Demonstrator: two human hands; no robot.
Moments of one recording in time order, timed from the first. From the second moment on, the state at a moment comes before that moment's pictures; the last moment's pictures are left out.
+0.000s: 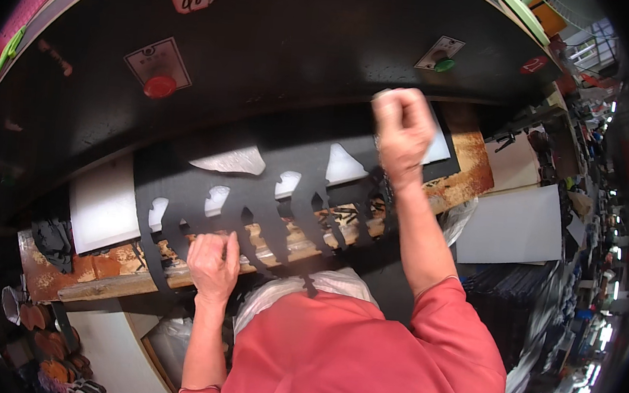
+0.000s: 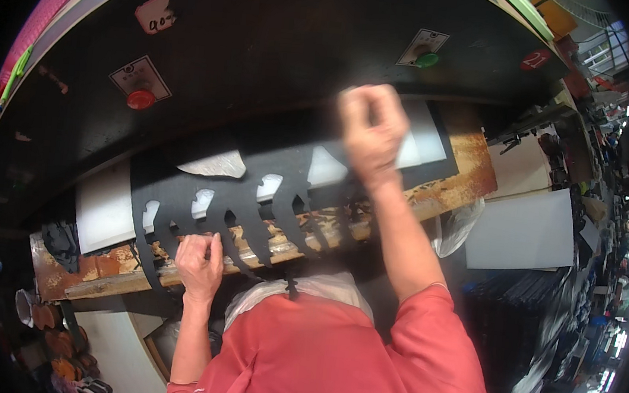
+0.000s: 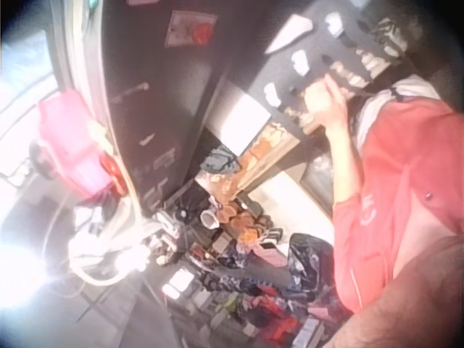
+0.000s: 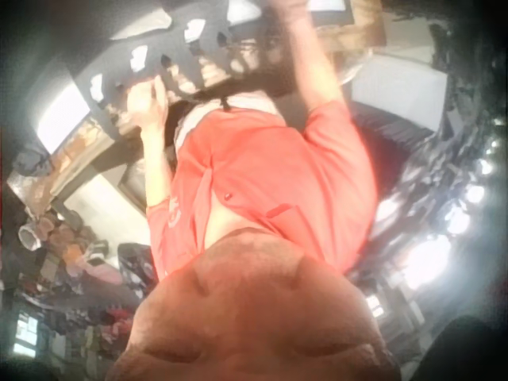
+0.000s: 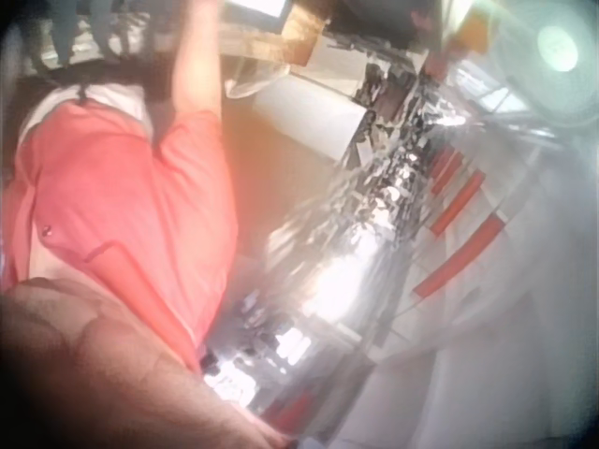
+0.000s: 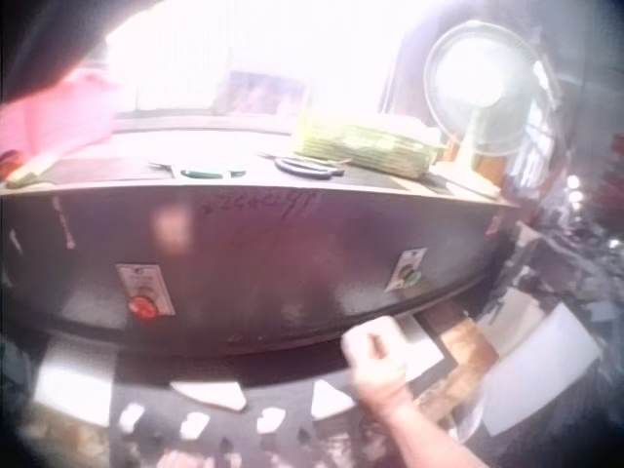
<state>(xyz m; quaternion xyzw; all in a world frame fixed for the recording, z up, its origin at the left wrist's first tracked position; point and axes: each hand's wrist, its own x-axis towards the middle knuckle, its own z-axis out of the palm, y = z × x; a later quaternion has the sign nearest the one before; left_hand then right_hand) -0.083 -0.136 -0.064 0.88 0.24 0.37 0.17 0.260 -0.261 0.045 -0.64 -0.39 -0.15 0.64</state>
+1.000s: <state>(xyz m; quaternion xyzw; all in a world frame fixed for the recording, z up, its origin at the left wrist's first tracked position) -0.090 -0.159 -0.075 0.88 0.24 0.40 0.07 0.216 -0.368 -0.081 -0.79 -0.45 -0.17 0.37</state>
